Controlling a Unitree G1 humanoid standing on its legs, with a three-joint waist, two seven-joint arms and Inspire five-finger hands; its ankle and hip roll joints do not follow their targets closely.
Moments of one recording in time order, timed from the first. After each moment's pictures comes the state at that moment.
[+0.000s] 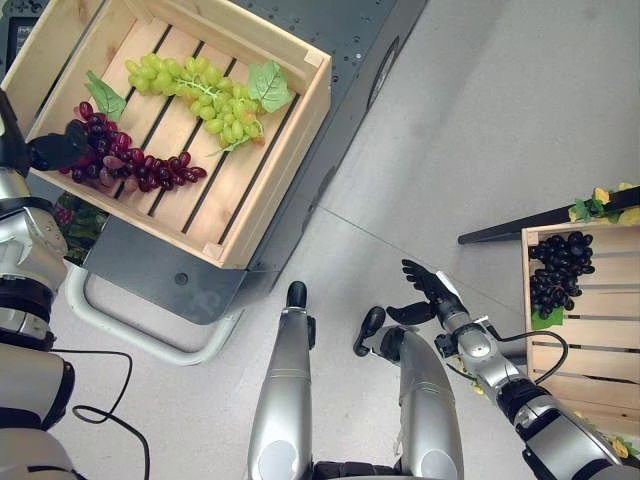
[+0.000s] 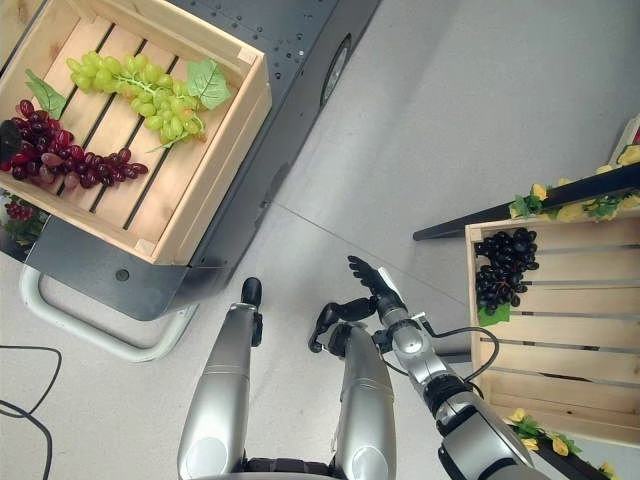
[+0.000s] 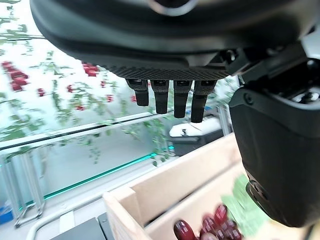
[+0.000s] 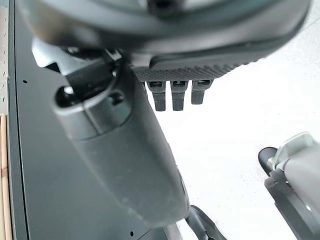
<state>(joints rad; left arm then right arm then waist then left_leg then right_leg) -0.90 1.08 -0.50 1.00 0.42 0.10 0.66 -0.47 -0.40 0.56 0.94 0.28 -0.35 -0.09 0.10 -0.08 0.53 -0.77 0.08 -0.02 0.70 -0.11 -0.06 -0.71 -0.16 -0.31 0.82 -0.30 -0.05</state>
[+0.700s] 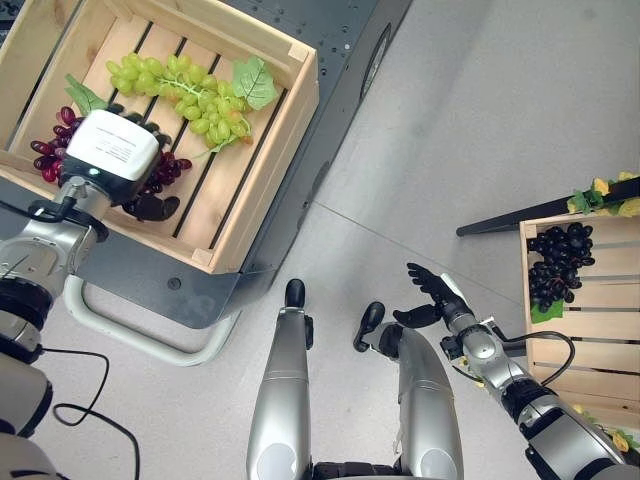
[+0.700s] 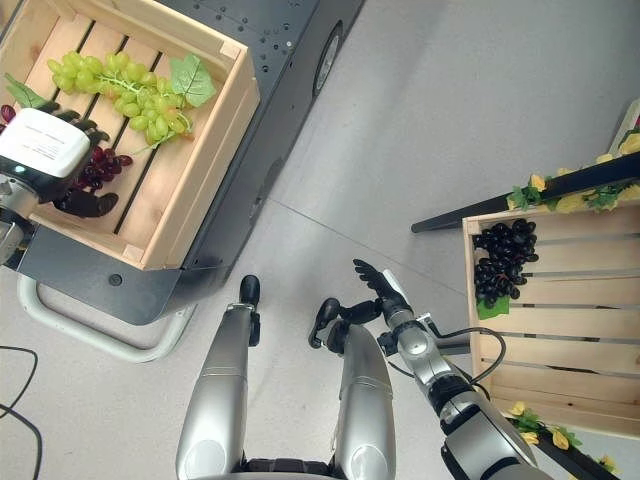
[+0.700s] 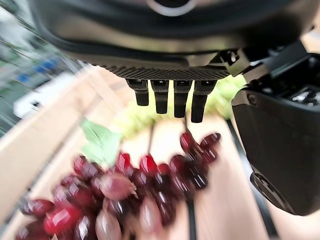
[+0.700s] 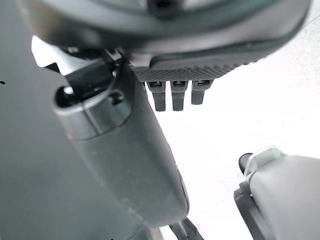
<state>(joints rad) -0.91 1.19 -0.78 0.83 0.83 -0.20 0.36 -0.47 -0.42 0.55 0.98 0.24 -0.35 -0.09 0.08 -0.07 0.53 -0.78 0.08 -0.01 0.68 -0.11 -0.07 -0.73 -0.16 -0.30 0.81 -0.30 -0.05</state>
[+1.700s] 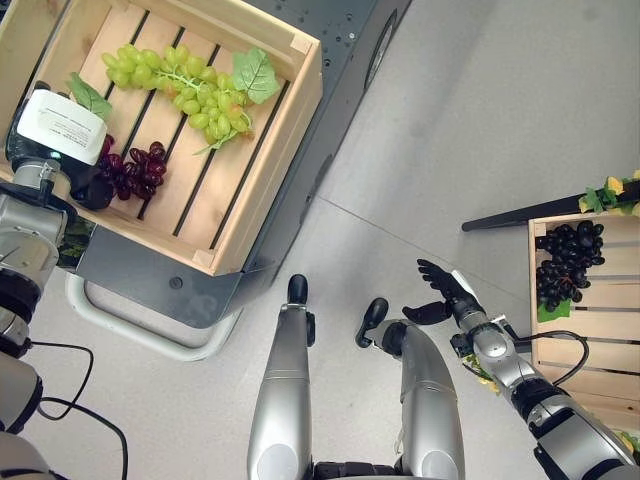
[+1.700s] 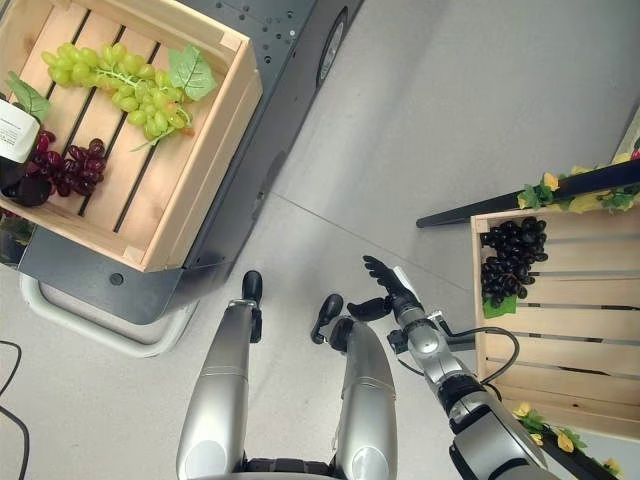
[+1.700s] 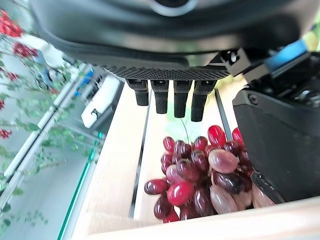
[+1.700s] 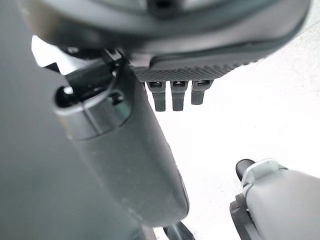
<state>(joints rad) -0.97 1.18 -0.81 0.91 0.98 0.14 0.39 -0.47 -0.46 0.53 0.97 0.24 -0.37 -0.08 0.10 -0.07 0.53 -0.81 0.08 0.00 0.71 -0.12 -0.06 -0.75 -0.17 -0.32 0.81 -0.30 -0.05</state>
